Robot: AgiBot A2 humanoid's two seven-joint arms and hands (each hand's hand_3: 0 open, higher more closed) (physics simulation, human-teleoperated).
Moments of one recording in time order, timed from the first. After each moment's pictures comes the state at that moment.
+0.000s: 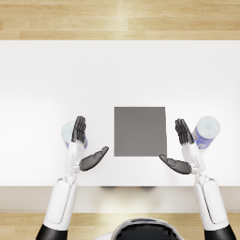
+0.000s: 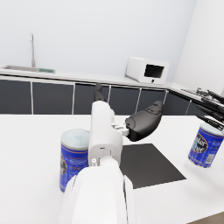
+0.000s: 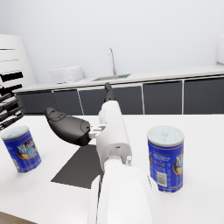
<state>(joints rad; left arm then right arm) 0.19 1.21 0.20 -1.80 1.00 0.10 0.10 0.19 -1.21 0.20 1.80 1.00 0.10 -0.10</state>
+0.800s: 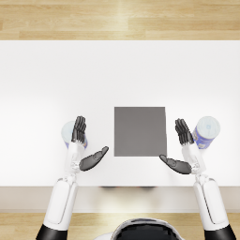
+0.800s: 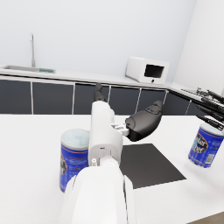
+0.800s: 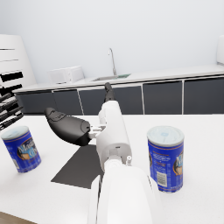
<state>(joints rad) 0.19 1.21 0.20 -1.80 1.00 0.10 0.10 0.19 -1.21 0.20 1.80 1.00 0.10 -0.10</state>
